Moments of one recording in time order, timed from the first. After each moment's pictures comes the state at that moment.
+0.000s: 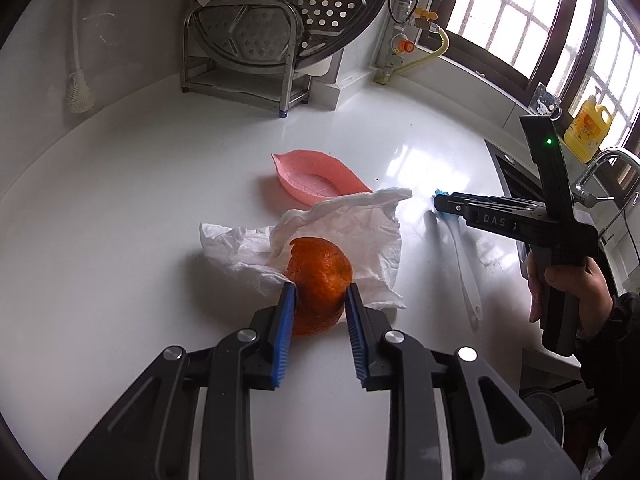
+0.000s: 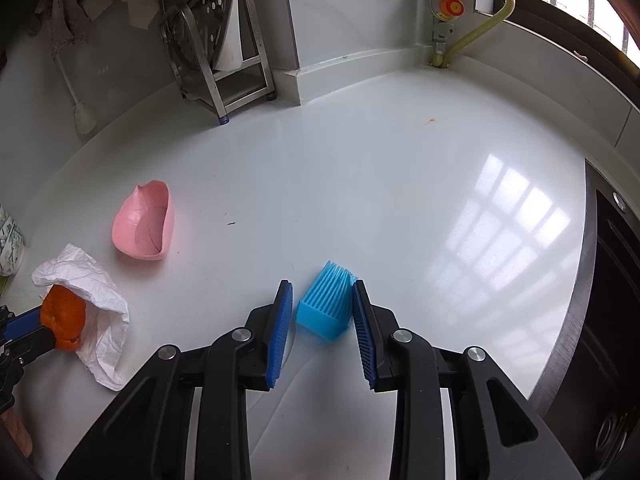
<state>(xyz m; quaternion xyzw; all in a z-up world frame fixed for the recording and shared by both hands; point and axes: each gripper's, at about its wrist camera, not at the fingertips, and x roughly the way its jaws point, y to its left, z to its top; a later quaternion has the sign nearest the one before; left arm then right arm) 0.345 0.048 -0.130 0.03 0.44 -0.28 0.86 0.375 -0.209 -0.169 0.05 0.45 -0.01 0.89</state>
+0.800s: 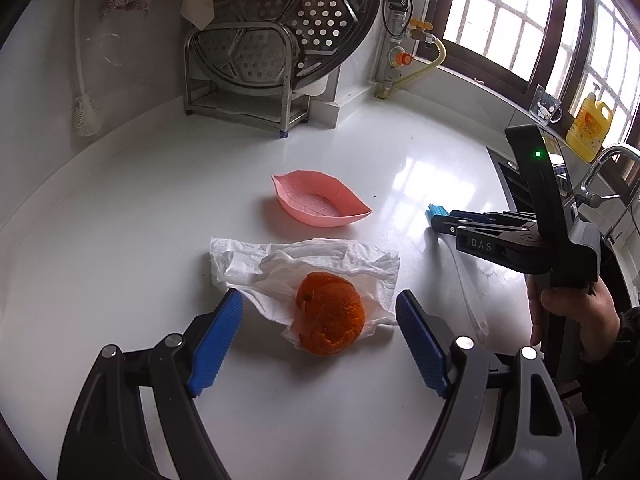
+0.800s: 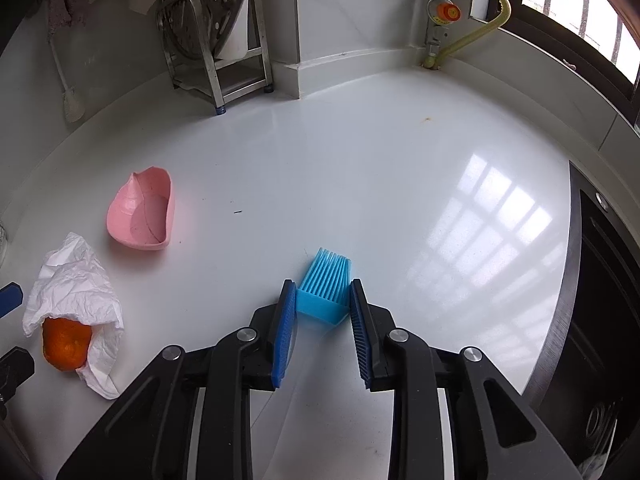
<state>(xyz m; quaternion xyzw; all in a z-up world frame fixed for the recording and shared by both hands) 0.340 0.036 -0.121 0.05 0.40 -0.27 0.87 0.366 -0.188 -0.168 0.03 0.46 -0.05 0.89</state>
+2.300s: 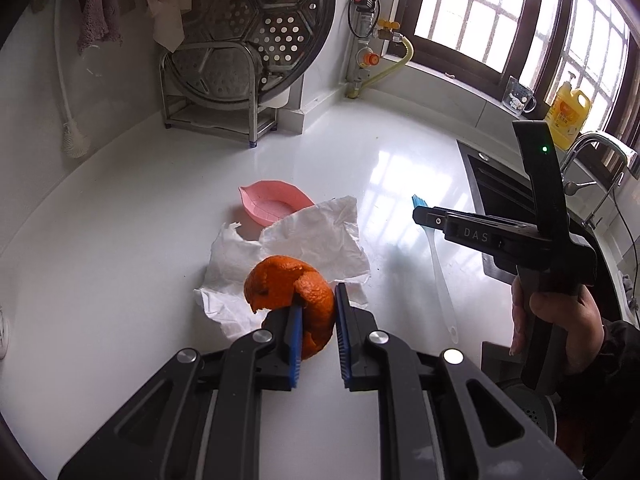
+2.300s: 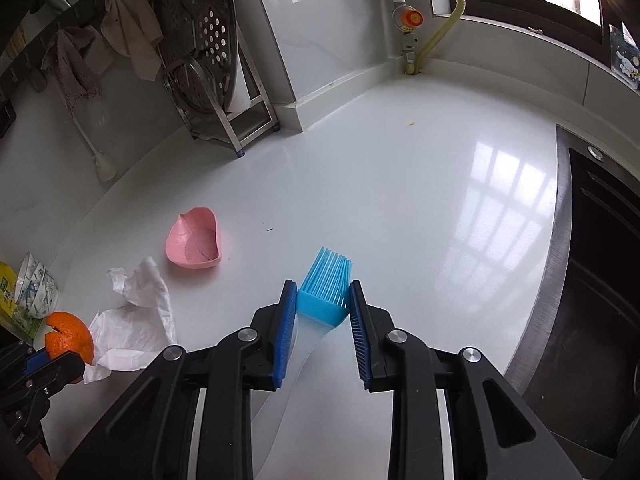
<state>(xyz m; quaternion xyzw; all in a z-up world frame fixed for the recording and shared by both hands) 0.317 0.032 -0.084 0.06 0.41 -0.30 0.86 0.326 -0.193 -0.140 0.14 0.41 -0.03 0.90</state>
